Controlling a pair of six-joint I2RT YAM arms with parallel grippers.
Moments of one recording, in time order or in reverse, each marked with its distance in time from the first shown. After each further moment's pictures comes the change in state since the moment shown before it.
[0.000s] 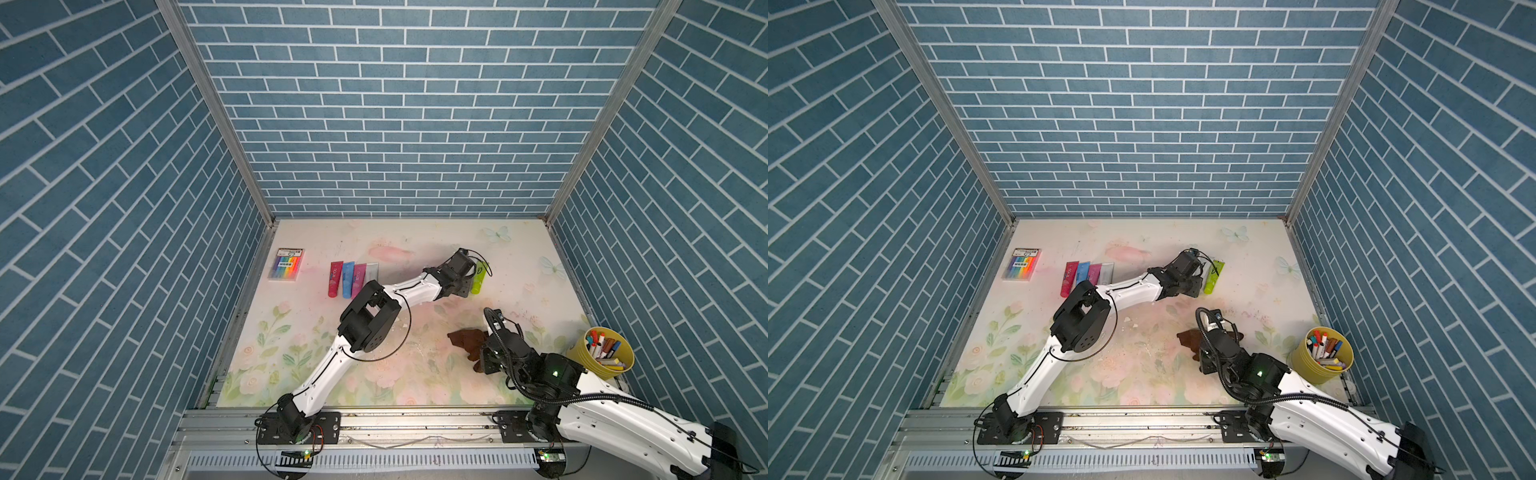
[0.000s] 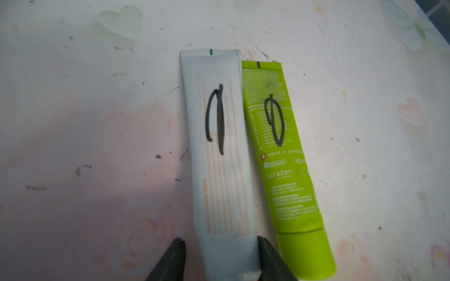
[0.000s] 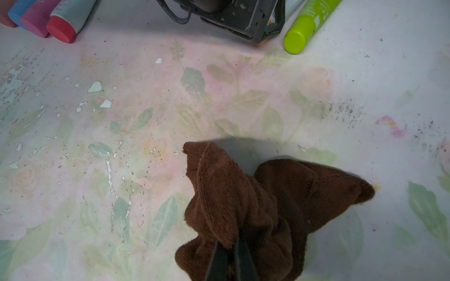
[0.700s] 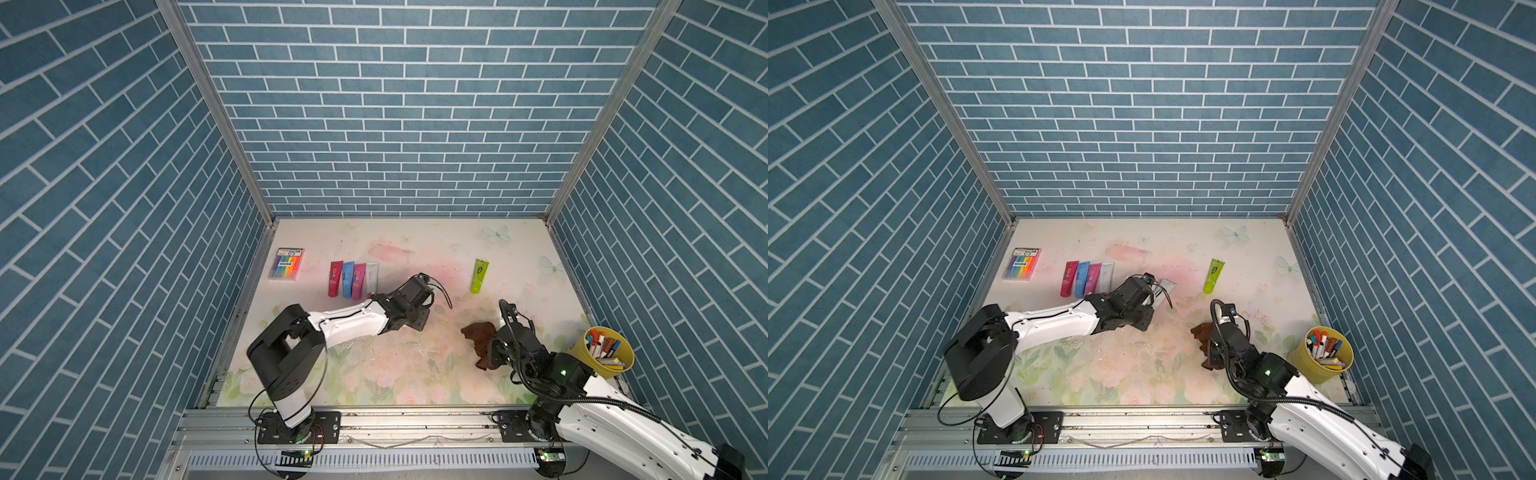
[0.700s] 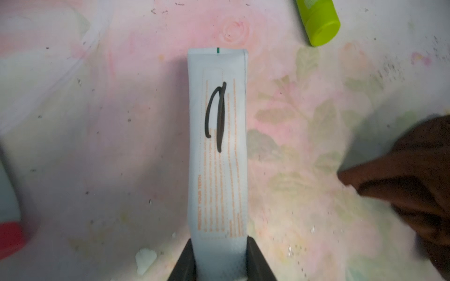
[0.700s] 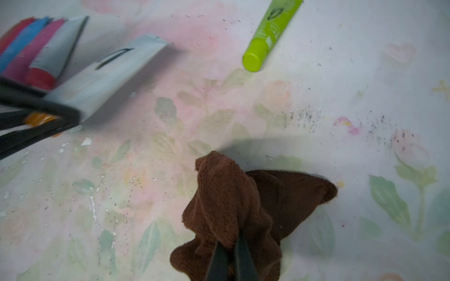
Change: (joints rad) left arm -0.034 -0.821 -0.977 0.045 -0.043 0.084; right arm -0.178 -0.003 0.011 -0.003 -0.024 -0.004
